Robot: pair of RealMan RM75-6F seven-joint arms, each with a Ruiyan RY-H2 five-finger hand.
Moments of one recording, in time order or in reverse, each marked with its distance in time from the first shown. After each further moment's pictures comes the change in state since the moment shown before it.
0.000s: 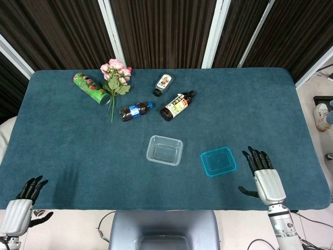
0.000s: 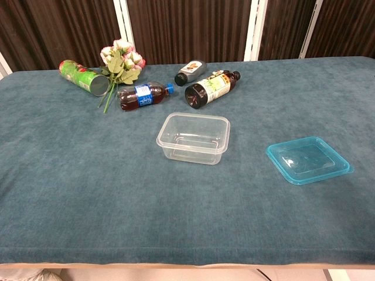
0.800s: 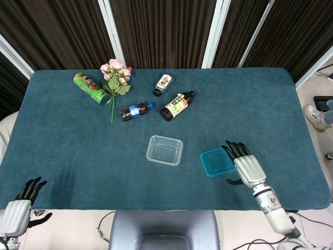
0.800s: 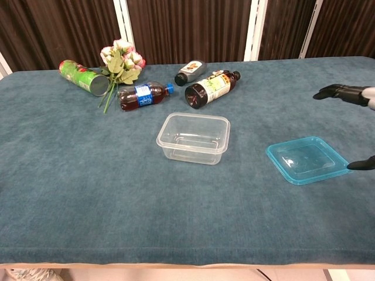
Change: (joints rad) left arm 0.005 -0.006 0.001 0.018 -0.024 -0.022 -0.026; right arm 0.200 0.024 0.090 0.084 0.105 -0.369 -0.010
